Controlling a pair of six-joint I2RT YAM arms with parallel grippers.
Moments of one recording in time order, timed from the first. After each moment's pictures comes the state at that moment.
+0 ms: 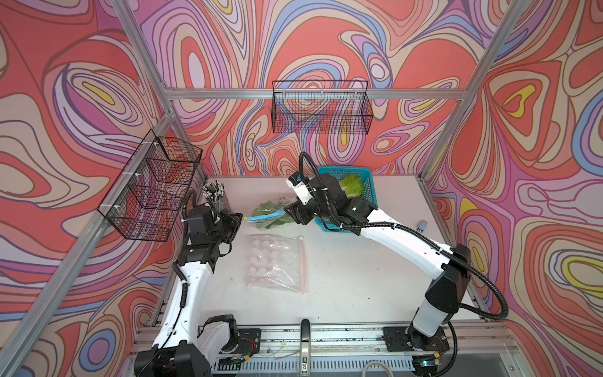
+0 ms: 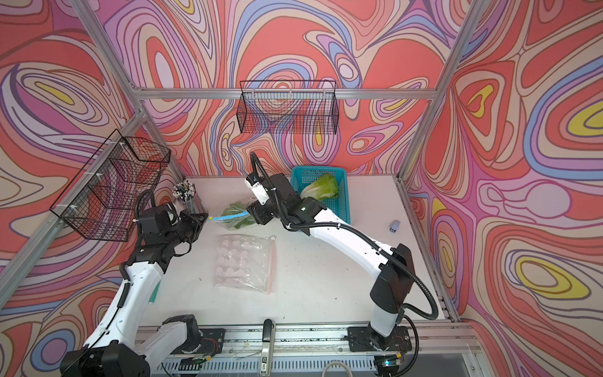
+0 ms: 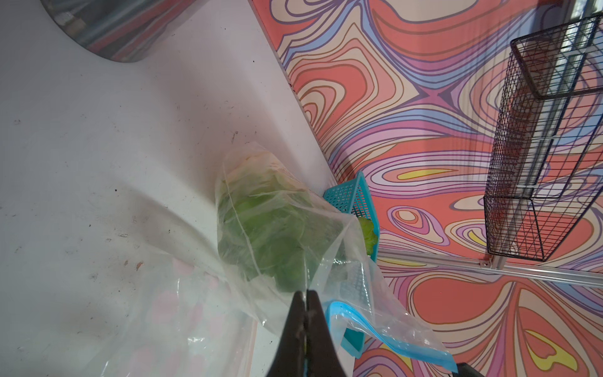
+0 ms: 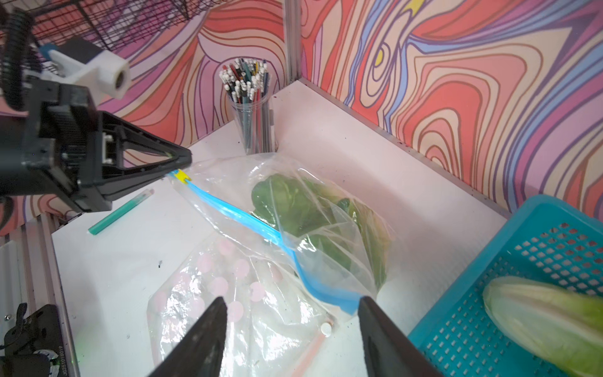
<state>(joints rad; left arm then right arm) 0.14 1.02 0.81 -0.28 0.41 -1.06 0.84 1.74 1.72 -0.48 -0.06 -0.02</state>
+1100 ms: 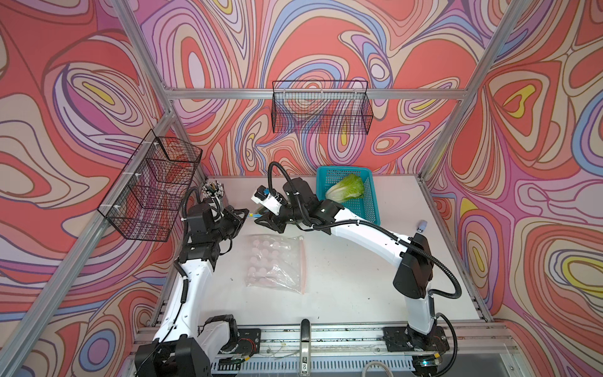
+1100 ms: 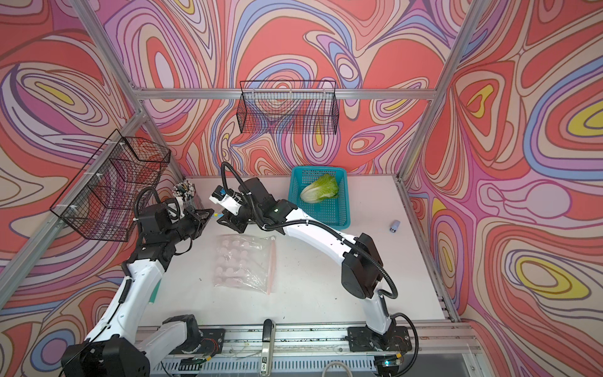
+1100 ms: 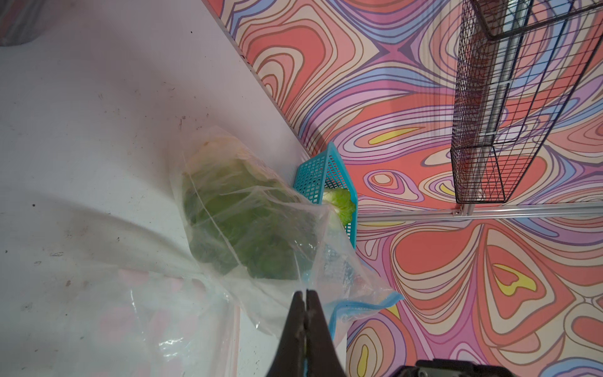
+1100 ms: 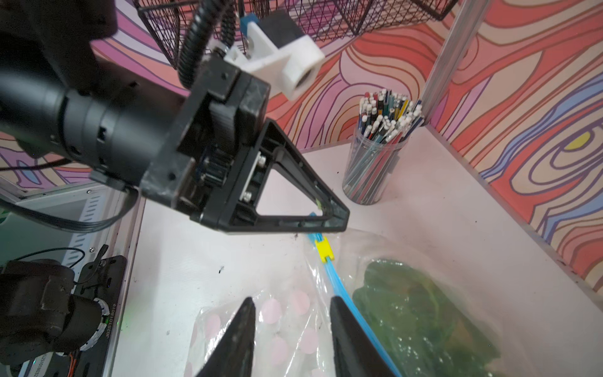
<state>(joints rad) 0.14 1.05 0.81 -0.19 0.57 -0.99 0.90 2.01 1.92 -0.36 -0.40 -0.21</state>
